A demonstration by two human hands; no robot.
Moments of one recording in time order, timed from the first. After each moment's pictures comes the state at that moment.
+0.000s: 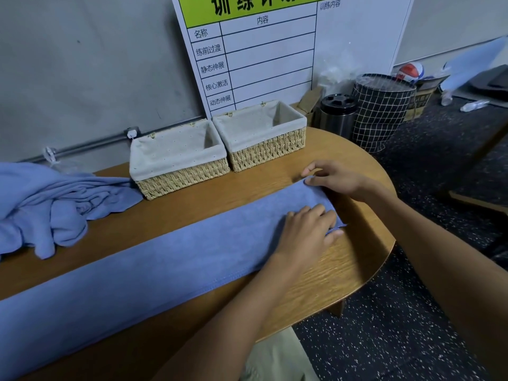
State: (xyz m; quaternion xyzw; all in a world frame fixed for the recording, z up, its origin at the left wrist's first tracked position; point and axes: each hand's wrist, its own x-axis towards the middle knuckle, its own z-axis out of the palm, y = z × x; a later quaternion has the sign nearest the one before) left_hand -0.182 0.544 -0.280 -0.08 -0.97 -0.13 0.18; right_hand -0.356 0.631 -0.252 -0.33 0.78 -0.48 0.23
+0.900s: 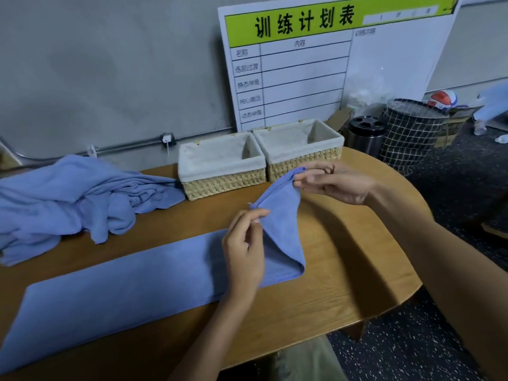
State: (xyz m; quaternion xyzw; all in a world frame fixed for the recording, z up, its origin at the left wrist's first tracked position) left_hand -0.070 0.445 -0.247 0.12 -0.73 -0.48 0.47; right_hand -0.303 0.563 -0.188 -0.32 0.55 -0.65 0.42
